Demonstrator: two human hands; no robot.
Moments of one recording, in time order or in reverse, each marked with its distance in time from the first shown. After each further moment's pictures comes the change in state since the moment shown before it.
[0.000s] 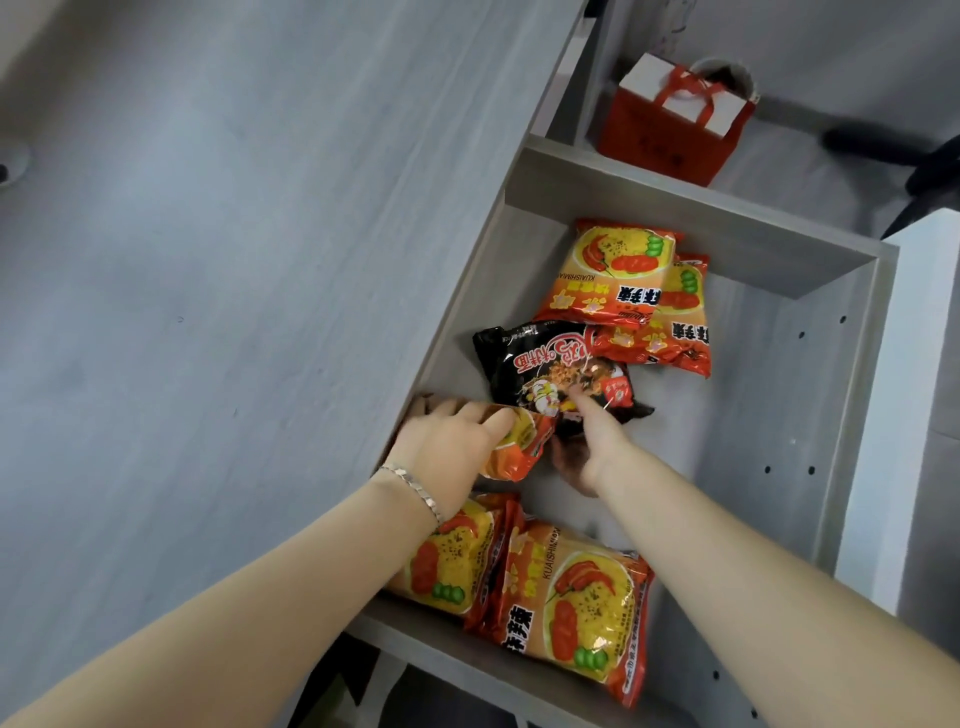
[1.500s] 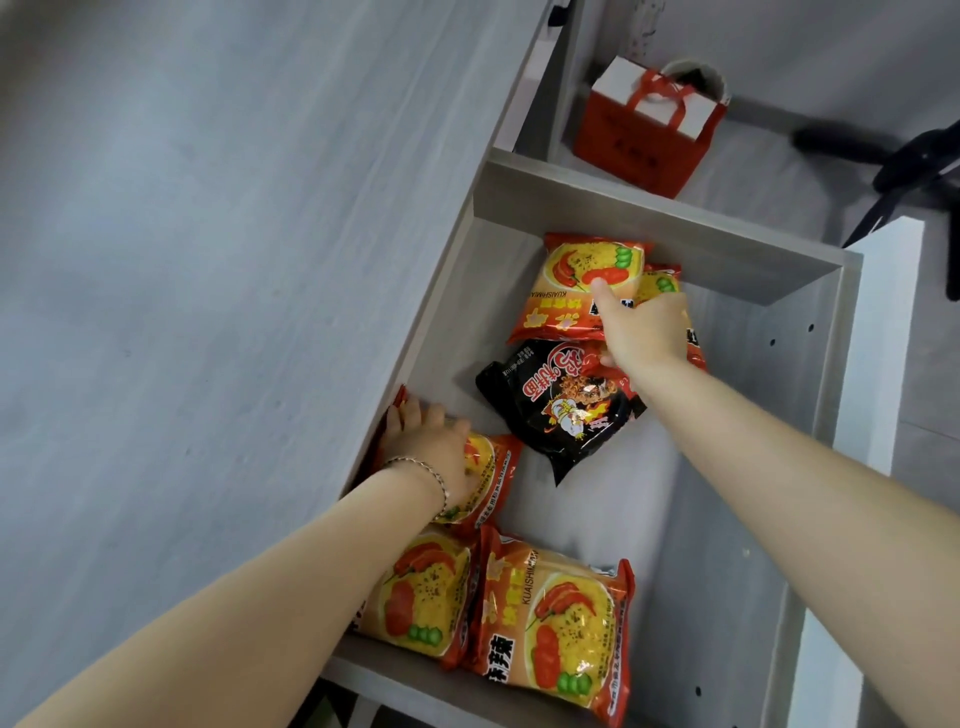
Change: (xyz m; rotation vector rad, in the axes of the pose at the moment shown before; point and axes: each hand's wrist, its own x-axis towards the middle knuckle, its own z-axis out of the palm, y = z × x) left_hand 0.043 0.004 0.015 -0.084 -0.304 -0.238; right_hand -0.017 -0.105 0.006 -0.646 0.397 -0.839
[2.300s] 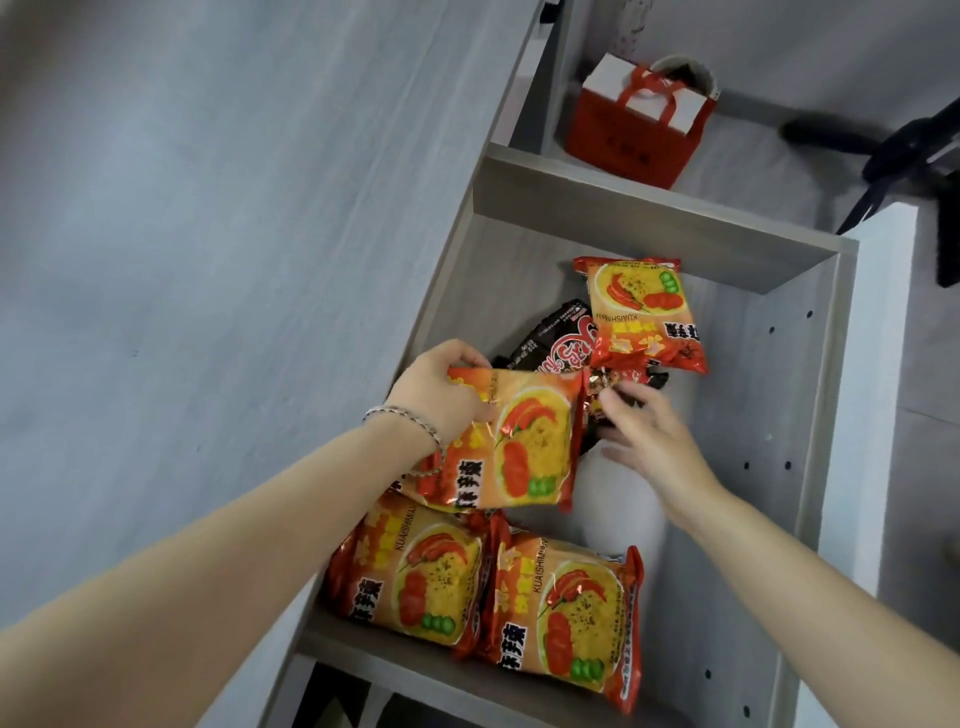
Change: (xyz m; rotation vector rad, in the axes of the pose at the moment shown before) left_hand -0.027 -0.007 -0.061 -1.095 0.181 -0.017; right_hand -0.074 0.075 -0.029 0.317 -0.428 0.117
